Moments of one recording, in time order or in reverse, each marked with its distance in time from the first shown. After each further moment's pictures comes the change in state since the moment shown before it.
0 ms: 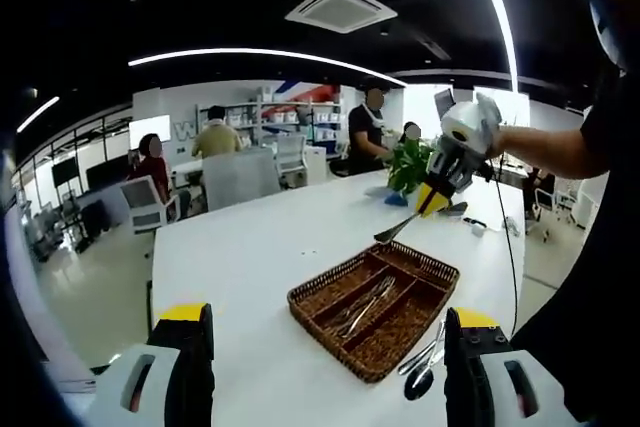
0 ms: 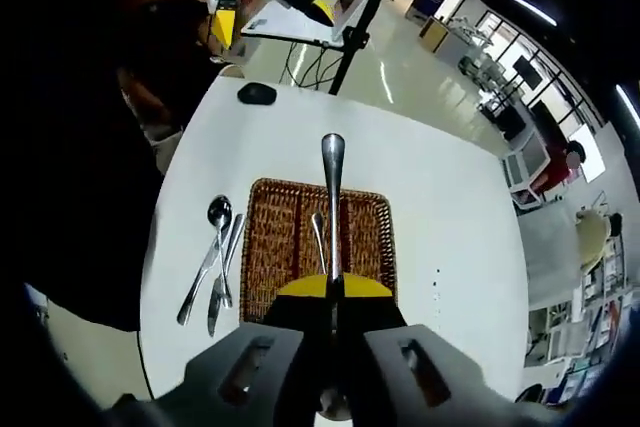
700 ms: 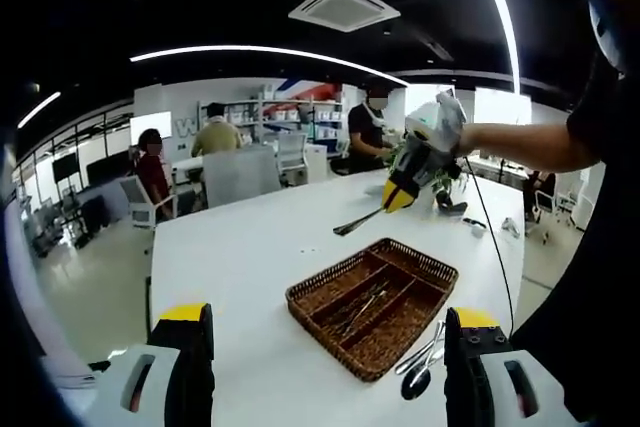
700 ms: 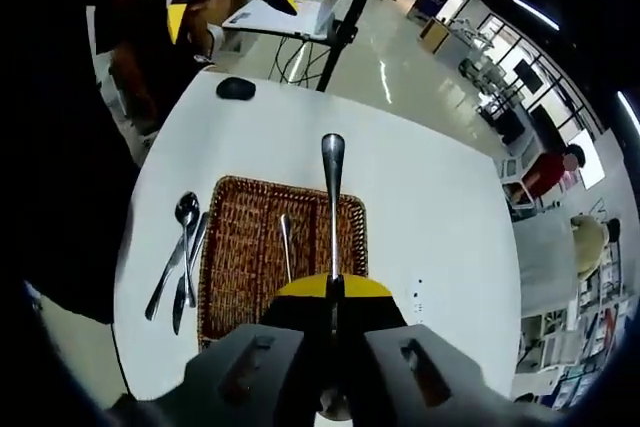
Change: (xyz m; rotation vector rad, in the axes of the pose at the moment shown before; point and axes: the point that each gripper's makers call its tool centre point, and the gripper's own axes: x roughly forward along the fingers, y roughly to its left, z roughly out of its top) left arm -0.002 -0.001 -0.001 -0.011 0.009 0.000; right arm 0.032 -0.047 0.002 -0.020 0.002 0.007
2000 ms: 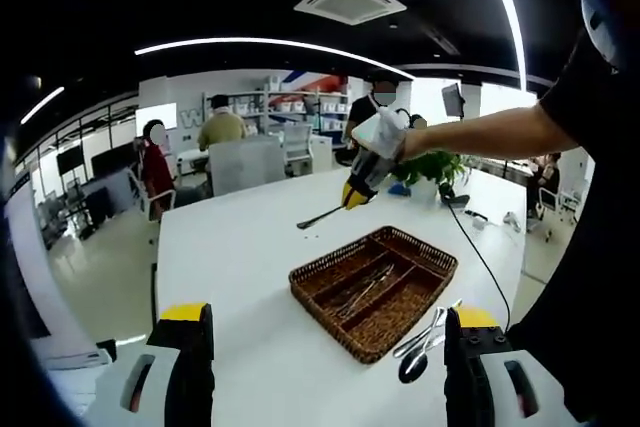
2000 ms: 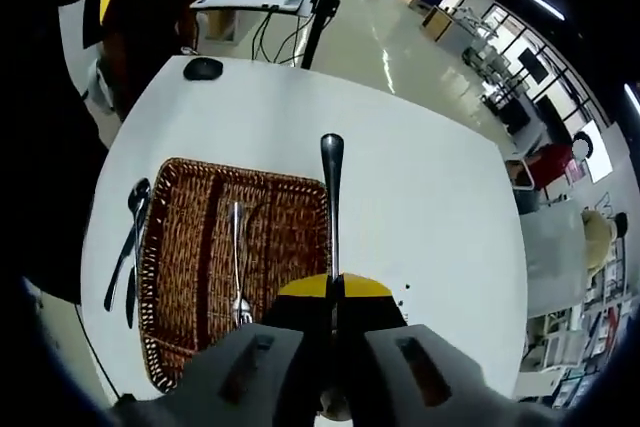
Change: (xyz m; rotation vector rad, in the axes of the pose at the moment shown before) left arm -0.016 0.007 -0.024 -0.019 0.039 0.024; right arm 0.081 -0.051 -0.035 0.031 0.052 0.037
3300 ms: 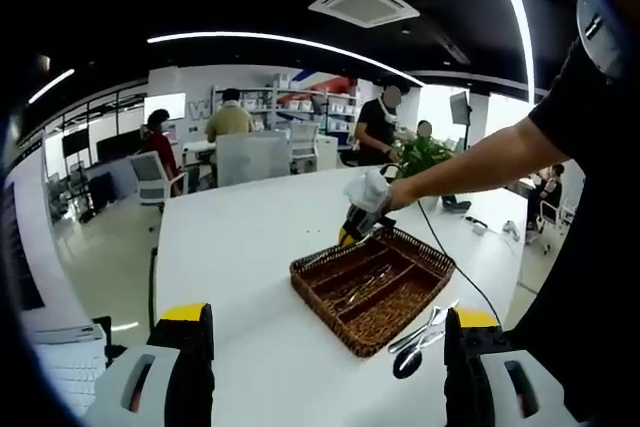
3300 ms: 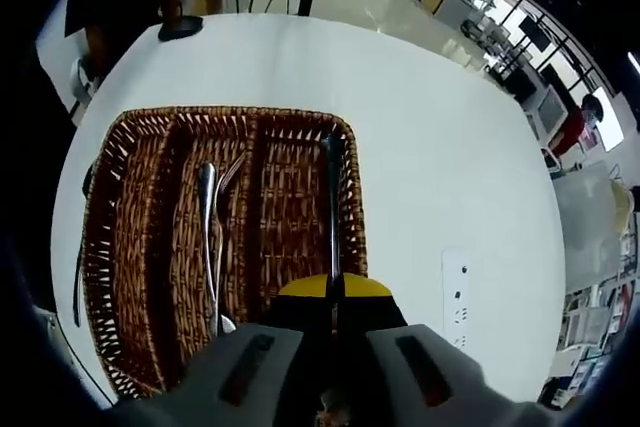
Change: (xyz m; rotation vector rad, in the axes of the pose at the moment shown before) left arm -0.012 -0.004 -0.012 -0.064 0.005 0.006; right arm 0.099 0.022 -0.044 0.062 0.073 0.027
